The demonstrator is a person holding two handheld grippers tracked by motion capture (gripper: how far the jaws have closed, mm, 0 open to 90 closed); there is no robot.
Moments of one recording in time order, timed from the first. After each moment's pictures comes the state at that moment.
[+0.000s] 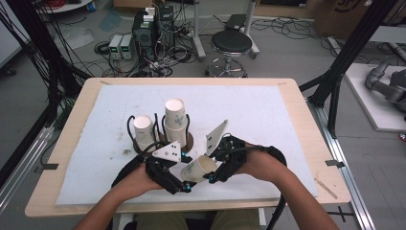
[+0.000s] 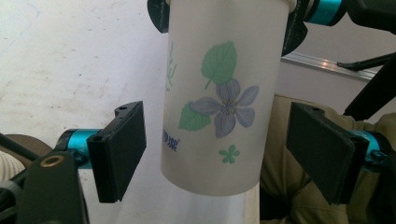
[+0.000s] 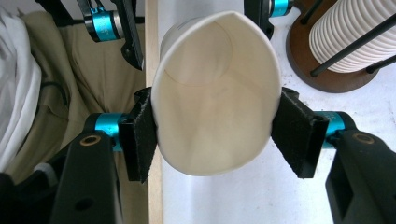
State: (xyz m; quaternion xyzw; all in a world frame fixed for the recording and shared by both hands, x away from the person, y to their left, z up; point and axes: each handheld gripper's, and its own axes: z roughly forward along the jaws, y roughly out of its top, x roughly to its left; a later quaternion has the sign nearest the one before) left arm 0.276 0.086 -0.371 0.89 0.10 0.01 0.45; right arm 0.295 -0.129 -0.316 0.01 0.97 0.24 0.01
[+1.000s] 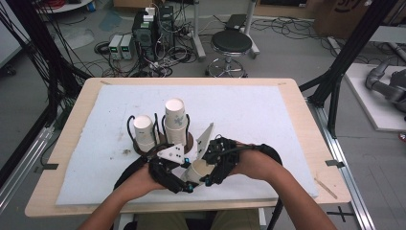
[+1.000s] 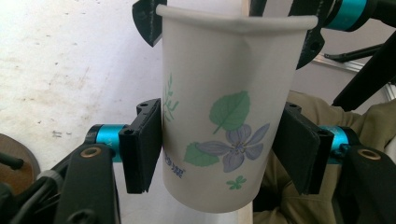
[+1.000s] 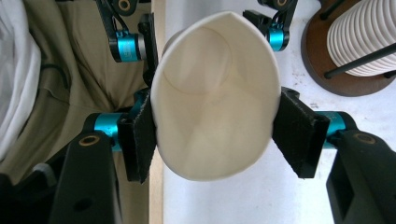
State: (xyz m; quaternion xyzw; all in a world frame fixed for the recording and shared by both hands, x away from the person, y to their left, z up) left arm 0.279 0.081 -0.381 0.90 0.10 -0.02 0.43; right arm 0.292 -0.110 -0.317 -0.02 0.98 0.20 0.01
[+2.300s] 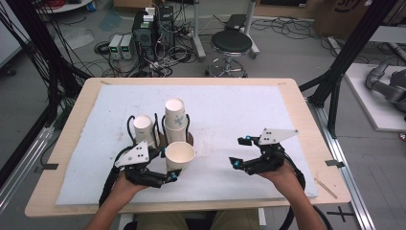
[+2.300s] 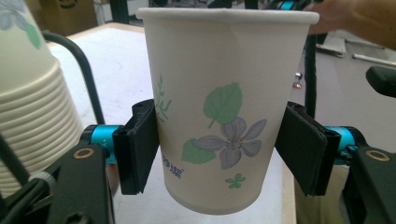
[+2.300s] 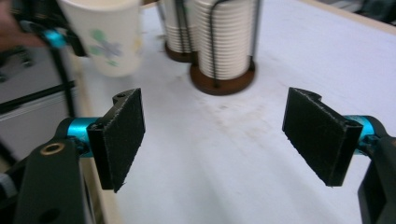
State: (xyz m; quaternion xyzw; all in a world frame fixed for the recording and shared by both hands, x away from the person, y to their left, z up) left arm 0.266 0.148 -0.402 0.77 0.17 0.09 0.61; right arm 0.295 -0.246 -0.368 0.24 0.83 0.50 0.09
